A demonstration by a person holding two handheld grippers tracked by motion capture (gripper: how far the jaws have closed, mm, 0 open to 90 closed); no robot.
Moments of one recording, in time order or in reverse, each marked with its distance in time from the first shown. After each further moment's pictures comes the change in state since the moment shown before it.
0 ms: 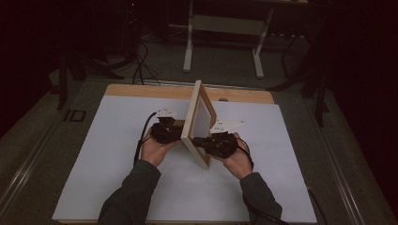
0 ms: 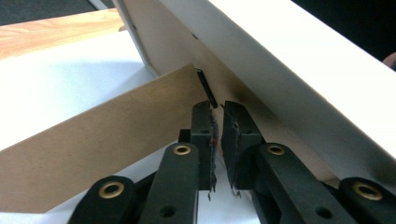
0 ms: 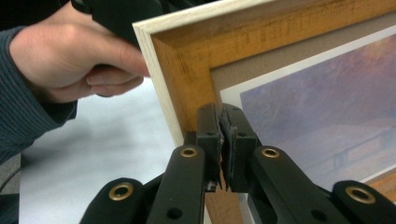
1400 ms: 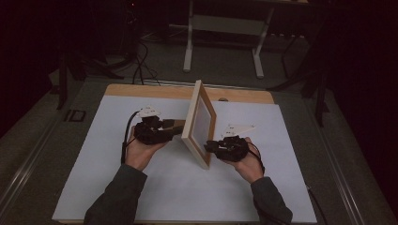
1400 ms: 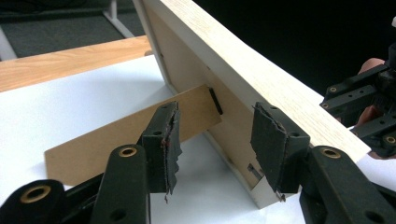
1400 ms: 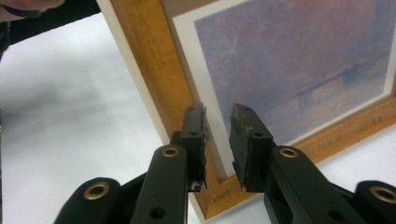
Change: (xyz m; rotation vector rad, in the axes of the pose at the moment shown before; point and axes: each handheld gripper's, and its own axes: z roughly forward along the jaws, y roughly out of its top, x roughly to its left) left arm -0.005 0.002 -0.056 -0.096 0.051 -0.005; right arm -0.019 -0.029 -0.018 0.052 -0.040 0.042
